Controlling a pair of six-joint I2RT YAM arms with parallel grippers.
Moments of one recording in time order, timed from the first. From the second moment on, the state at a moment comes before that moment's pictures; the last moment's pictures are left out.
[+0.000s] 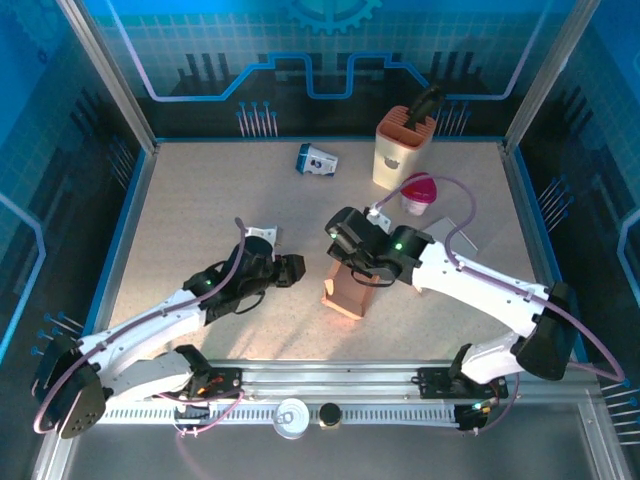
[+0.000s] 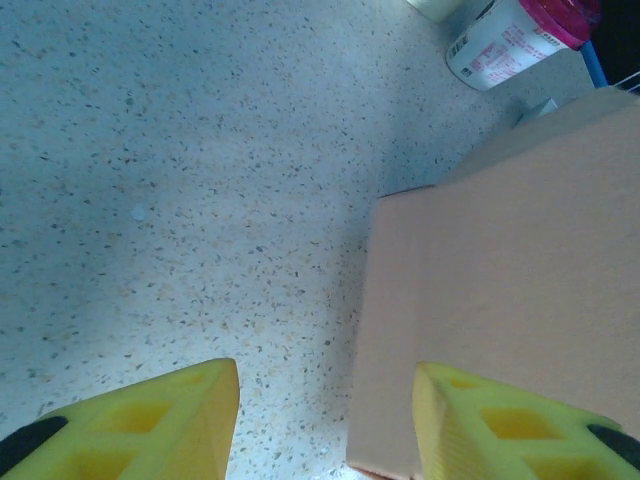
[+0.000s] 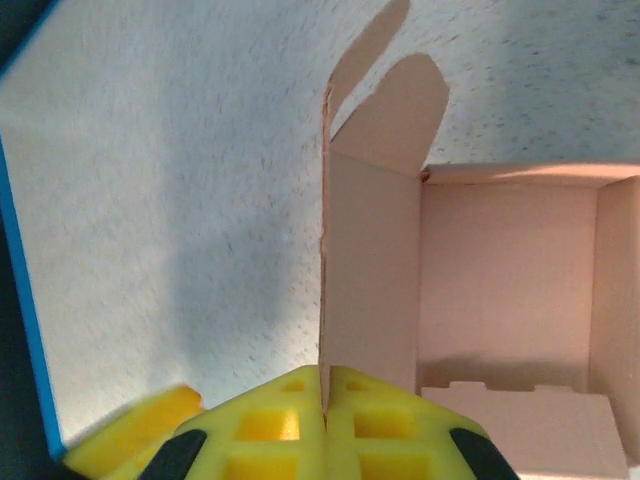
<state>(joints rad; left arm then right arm) -0.70 1.02 0.63 -0.26 -0.05 -0.71 0.96 1.42 1.32 -0.88 0.37 1.44</state>
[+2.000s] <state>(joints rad) -0.82 1.27 0.73 -0.22 -0.17 -0.28 0.82 1.56 1.35 -0.81 0.35 1.41</state>
